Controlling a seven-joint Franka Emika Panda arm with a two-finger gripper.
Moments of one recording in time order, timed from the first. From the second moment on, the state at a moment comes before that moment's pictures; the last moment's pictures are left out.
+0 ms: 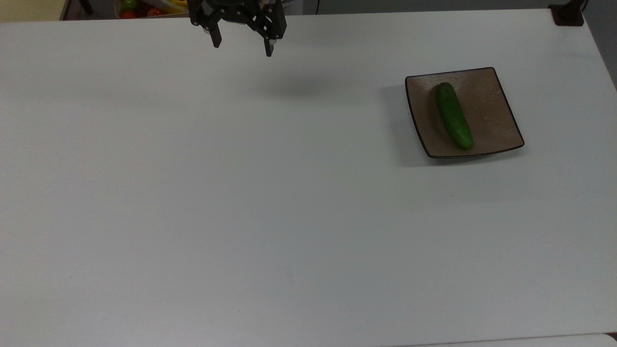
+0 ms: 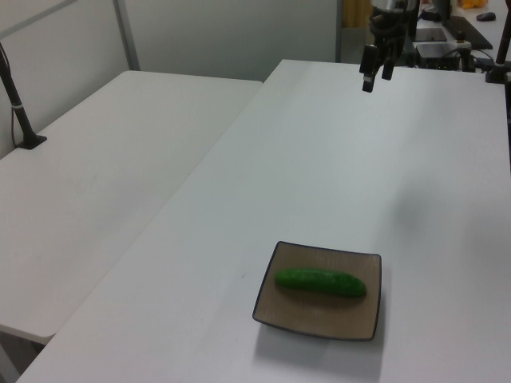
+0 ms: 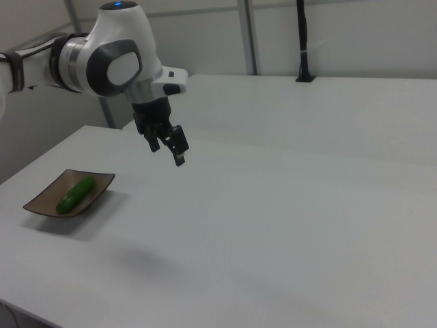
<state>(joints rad) 0.06 -0.04 -0.02 -1.84 0.05 1.90 0.20</state>
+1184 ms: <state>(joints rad) 0.07 -0.04 -0.01 -1.86 0.01 1.86 0.13</state>
